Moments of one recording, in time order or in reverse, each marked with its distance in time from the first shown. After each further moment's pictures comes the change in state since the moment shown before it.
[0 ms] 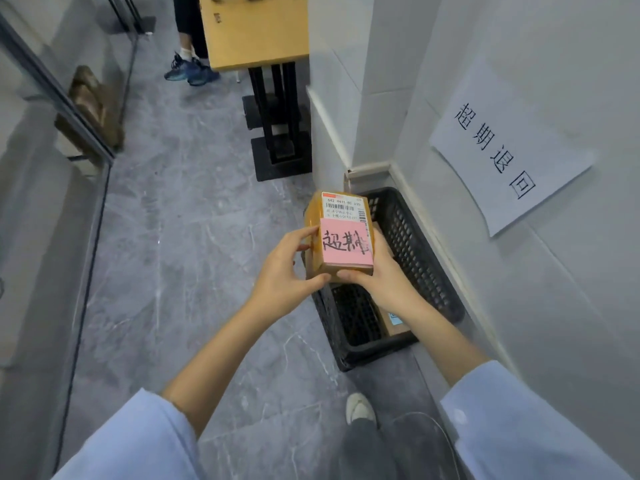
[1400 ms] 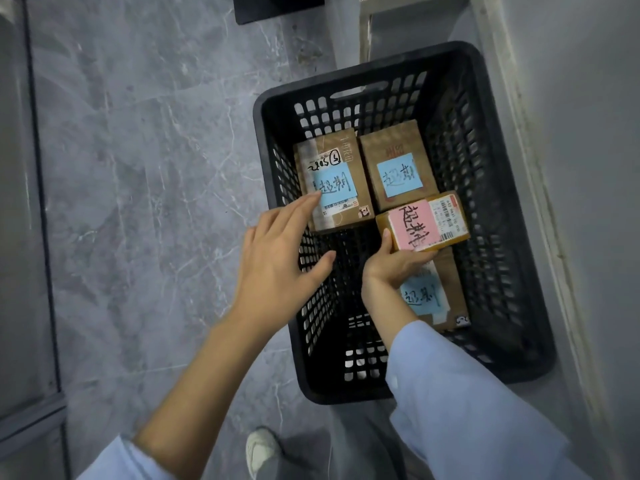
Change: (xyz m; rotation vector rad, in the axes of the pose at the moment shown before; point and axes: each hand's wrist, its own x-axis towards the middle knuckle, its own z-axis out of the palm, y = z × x) left_hand 0.156 -0.161 0.191 0.489 -0.064 -0.262; right_hand 0.223 0.383 0.064 0.302 0.924 0.697
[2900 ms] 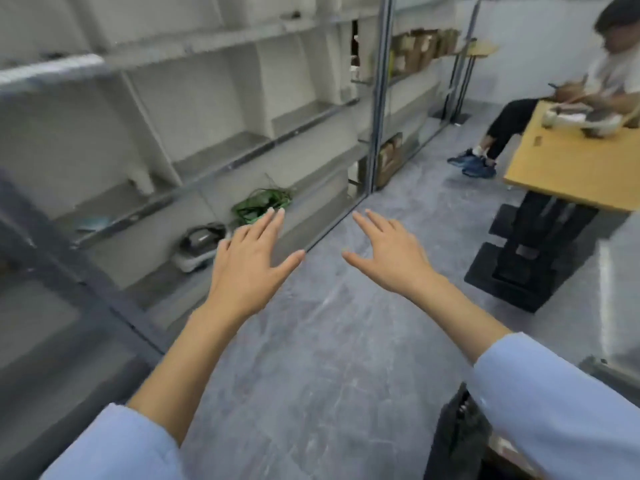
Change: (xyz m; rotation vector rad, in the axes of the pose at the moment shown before) left_hand -0.379 -0.121 -0.428 0.291 0.736 -0.643; right_hand -0.579 -0.324 -0.060 -0.927 -1.209 -1.958
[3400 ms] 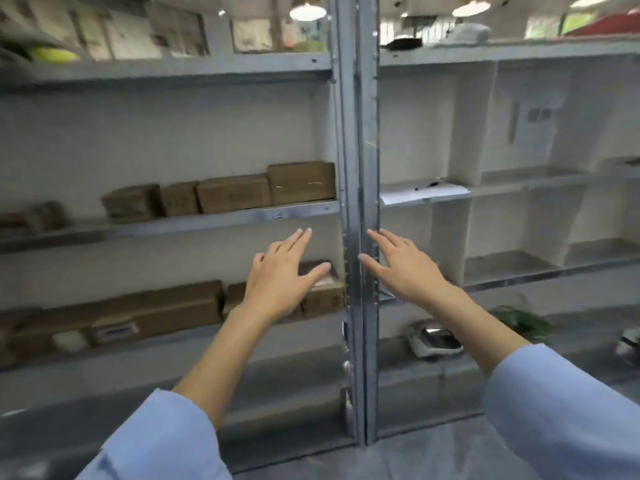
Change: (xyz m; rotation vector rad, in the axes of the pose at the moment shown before) left_hand -0.214 -0.346 -0.326 0.192 0.320 -0.536; right_hand 0.027 -0.552 -0.035 0.175 0.036 -0.708
